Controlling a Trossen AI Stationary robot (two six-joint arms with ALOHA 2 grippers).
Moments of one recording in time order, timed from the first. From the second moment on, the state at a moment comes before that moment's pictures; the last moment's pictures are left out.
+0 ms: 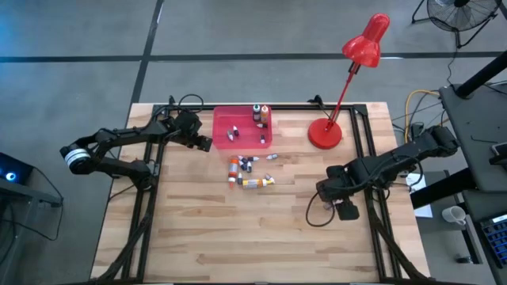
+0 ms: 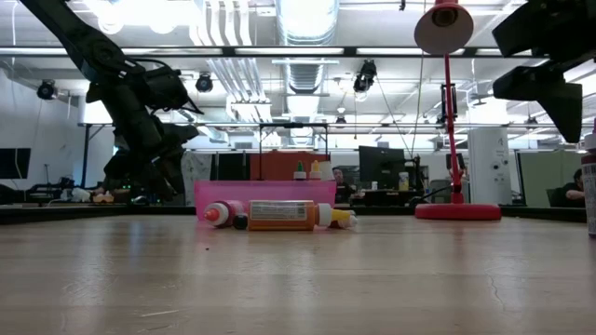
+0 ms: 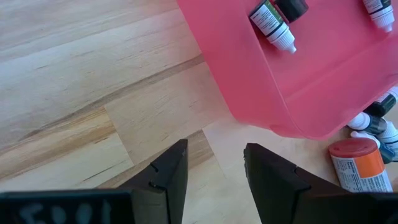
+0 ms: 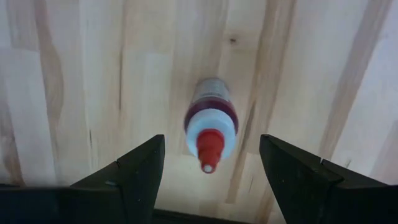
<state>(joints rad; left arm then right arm) 0.72 1.21 0.55 -0.31 0.13 -0.47 0.35 1.27 0.93 -1.15 -0.10 0.26</state>
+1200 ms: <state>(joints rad) 0.72 1.21 0.55 -0.31 0.13 -0.47 0.39 1.36 0.93 -1.15 -0.08 0.37</state>
